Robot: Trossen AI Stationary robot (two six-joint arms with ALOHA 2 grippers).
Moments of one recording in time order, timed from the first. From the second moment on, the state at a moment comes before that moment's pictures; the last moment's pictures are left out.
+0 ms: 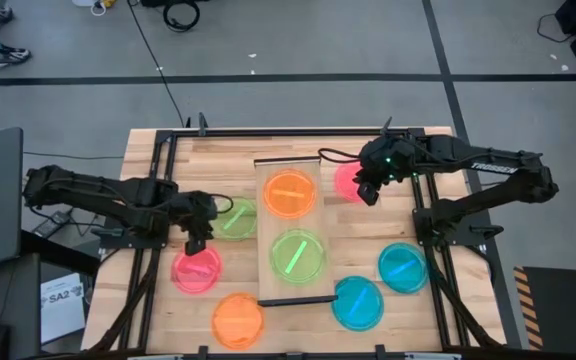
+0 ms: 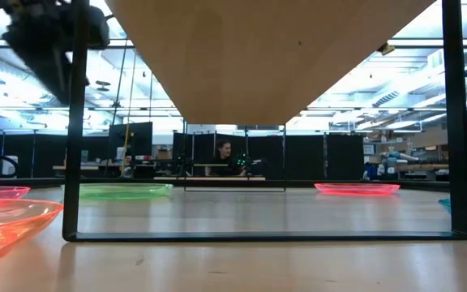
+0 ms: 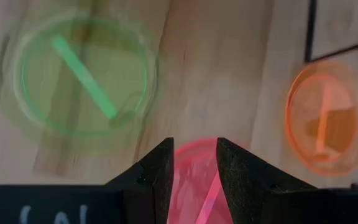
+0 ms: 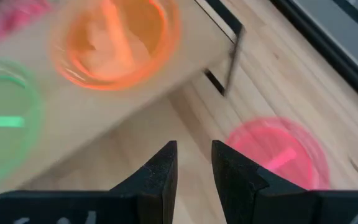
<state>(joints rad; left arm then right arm) -0.11 0.95 0.73 -0.84 0.09 -0.39 -0.16 1.10 1.16 -0.97 0.11 0.36</state>
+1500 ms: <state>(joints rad) -0.14 0.95 0.31 -0.66 0.12 -0.64 -0.31 1.10 0.81 -0.73 -0.10 0.38</state>
